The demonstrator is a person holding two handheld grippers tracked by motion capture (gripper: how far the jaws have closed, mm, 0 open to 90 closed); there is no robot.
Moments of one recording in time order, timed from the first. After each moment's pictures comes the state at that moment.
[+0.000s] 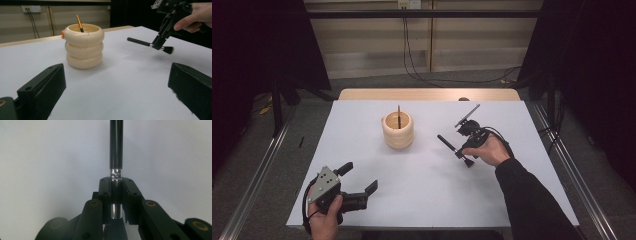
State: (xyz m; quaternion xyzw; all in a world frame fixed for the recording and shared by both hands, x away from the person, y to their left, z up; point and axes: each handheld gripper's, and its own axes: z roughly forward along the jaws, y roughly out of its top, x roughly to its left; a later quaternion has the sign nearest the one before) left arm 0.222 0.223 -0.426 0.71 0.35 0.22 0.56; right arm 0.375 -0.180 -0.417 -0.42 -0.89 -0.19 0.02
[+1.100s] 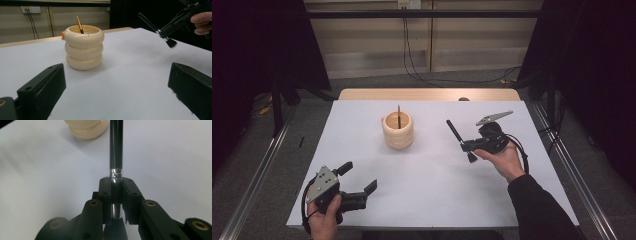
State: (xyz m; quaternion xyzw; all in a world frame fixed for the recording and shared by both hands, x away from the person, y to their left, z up) left arm 0.223 0.225 -0.425 0.71 0.35 0.22 0.57; right arm 0.336 -0.218 -0.400 -0.42 -0.82 -0.38 -0.07
